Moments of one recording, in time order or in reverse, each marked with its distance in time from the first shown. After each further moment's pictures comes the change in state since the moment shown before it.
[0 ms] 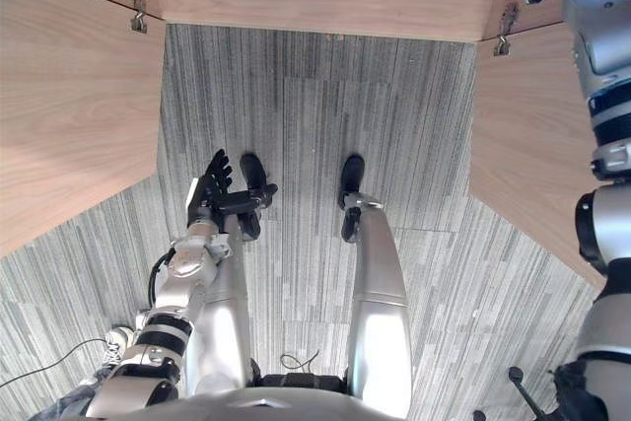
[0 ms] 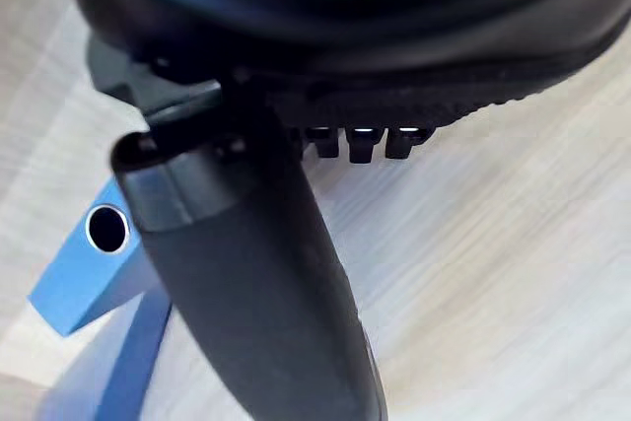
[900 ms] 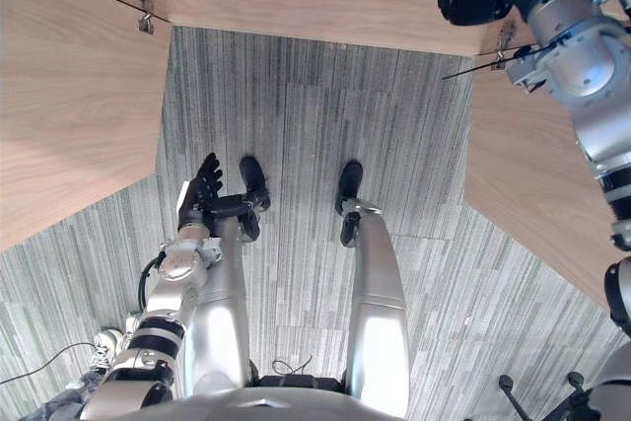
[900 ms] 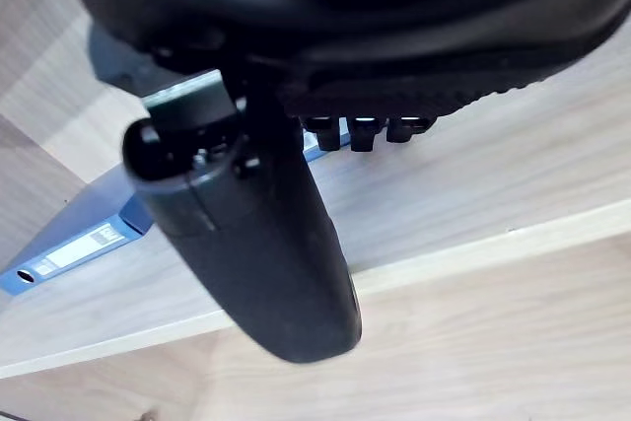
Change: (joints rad) left arm 0.020 0.022 0.038 0.000 0.041 0.001 -0.021; right arm 0.431 -0.142 -0.126 -0.337 -0.201 -0.076 0.021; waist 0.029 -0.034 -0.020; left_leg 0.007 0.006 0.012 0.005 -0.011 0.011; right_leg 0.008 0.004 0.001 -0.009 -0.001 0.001
